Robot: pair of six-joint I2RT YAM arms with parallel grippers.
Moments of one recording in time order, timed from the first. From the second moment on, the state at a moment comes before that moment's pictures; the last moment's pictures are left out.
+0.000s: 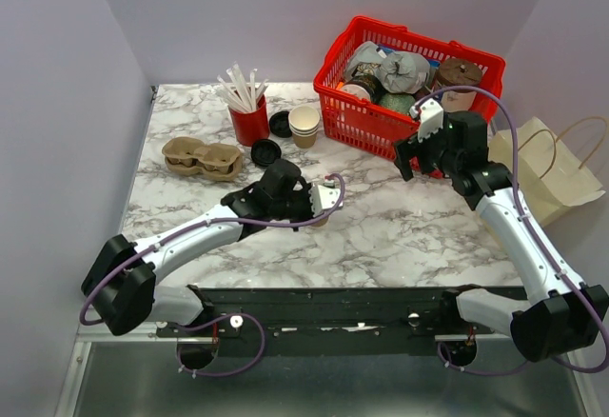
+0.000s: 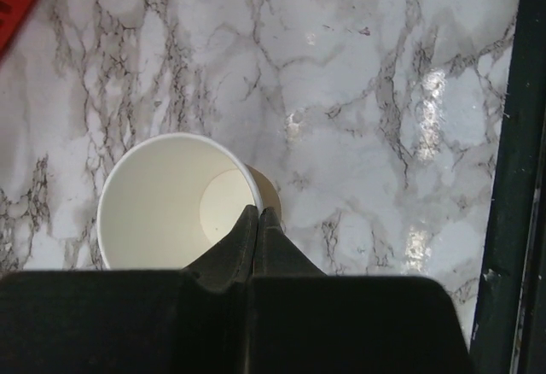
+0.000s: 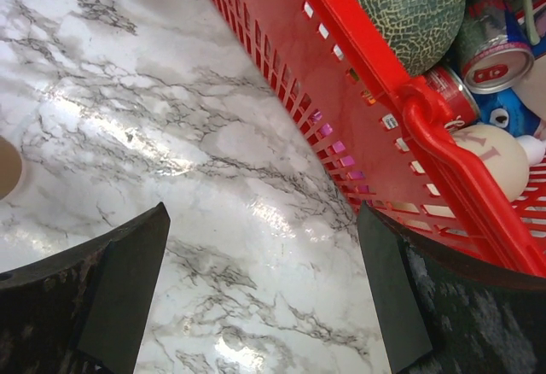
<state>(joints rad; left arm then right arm) -0.79 1.31 0.85 -0.20 0.42 0.49 0.23 1.15 1.08 -0.45 -0.17 -0.31</state>
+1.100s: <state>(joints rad) -0.70 1.30 1.07 -0.40 0.41 0.58 0.23 1.28 1.17 -0.47 -0.21 -0.28</state>
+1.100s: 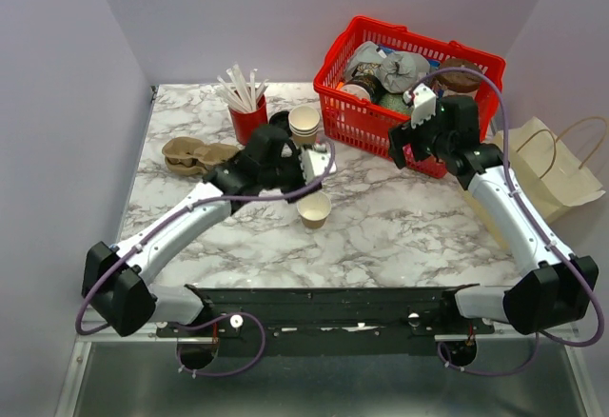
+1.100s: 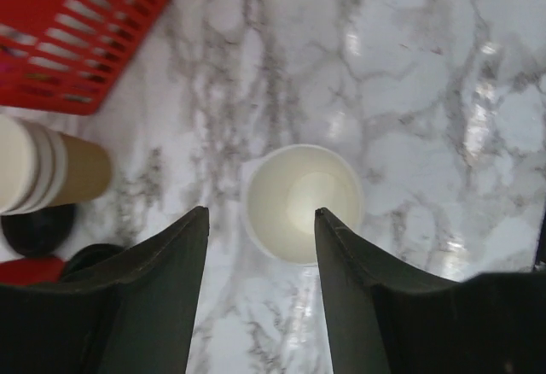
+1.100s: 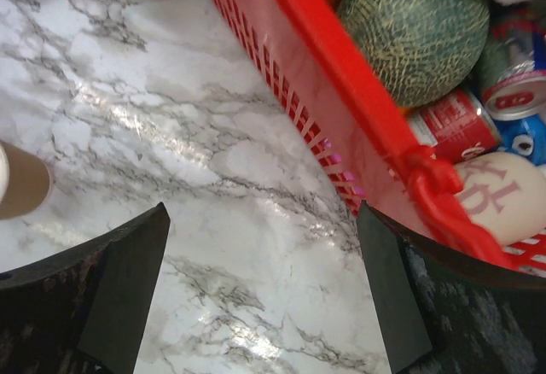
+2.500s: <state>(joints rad) -0.36 2.13 1.85 -1.04 0.17 1.27 0.23 1.27 1.23 -0.47 -0.30 -0.23</state>
